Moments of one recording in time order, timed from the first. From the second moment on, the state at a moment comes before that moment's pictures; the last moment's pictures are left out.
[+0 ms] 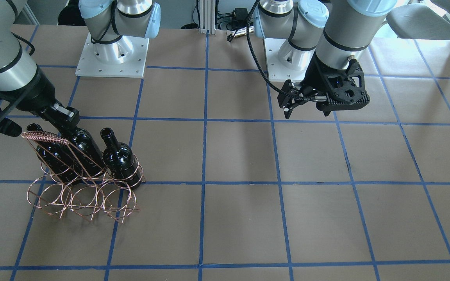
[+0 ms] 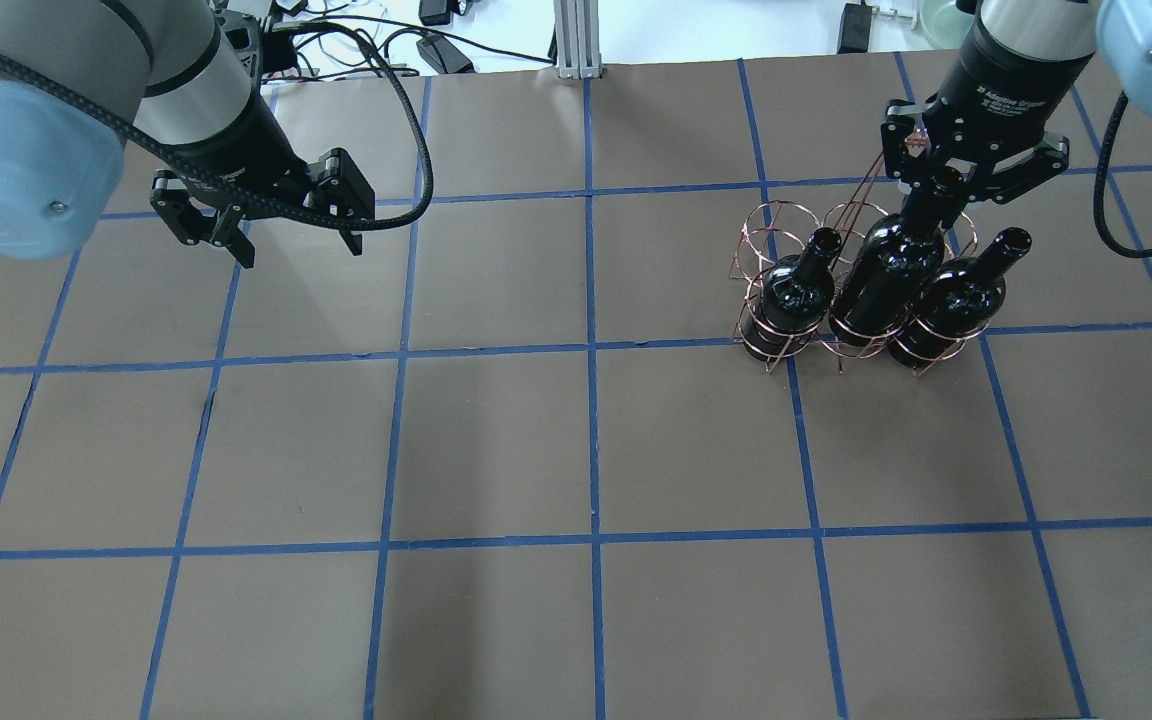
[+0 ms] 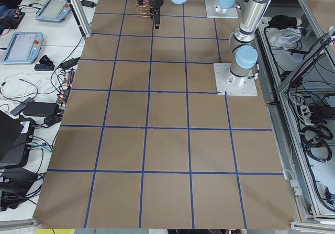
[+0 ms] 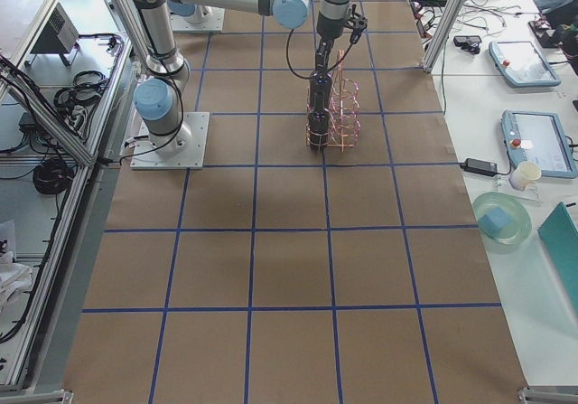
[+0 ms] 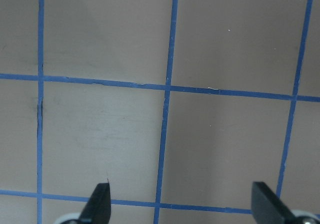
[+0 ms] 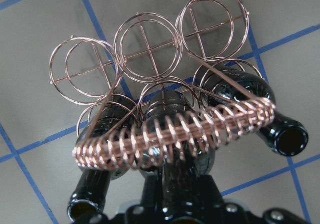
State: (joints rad) left arm -1.60 -1.60 -1.61 -1.49 1.58 -0.12; right arm 1.45 -1.46 1.55 -1.60 -1.57 0.27
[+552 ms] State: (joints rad) left arm -1.59 -1.59 -1.60 -1.49 1.58 -0.12; right arm 1.45 -1.43 1.57 -1.64 -1.57 0.26
